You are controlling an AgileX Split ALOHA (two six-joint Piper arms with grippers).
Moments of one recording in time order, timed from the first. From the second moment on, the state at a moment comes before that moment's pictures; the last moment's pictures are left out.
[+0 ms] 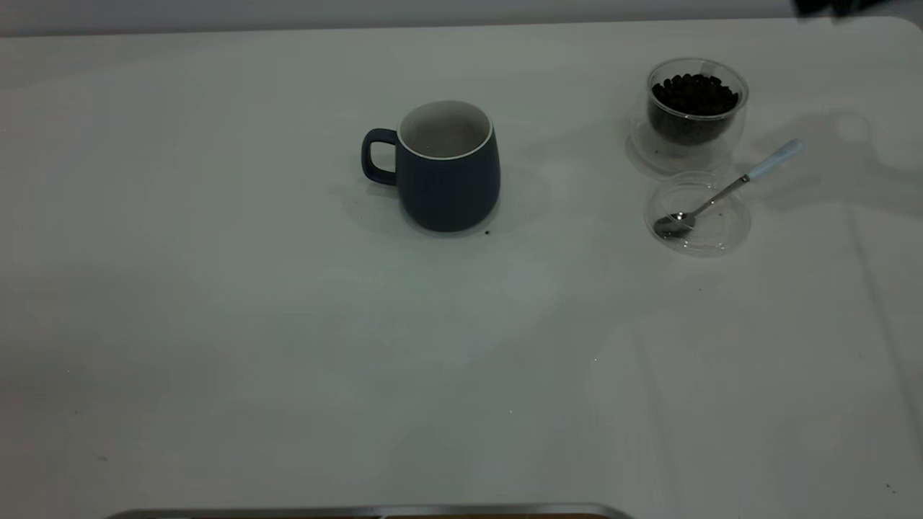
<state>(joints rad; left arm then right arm) -0.08 -0.02 -0.48 0.02 1.14 0.01 -0.18 2.08 -1.43 0.85 0.82 -1.16</state>
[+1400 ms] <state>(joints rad) -0.08 -0.02 -0.48 0.02 1.14 0.01 -0.03 0.00 -0.52 0.21 1.24 -0.17</state>
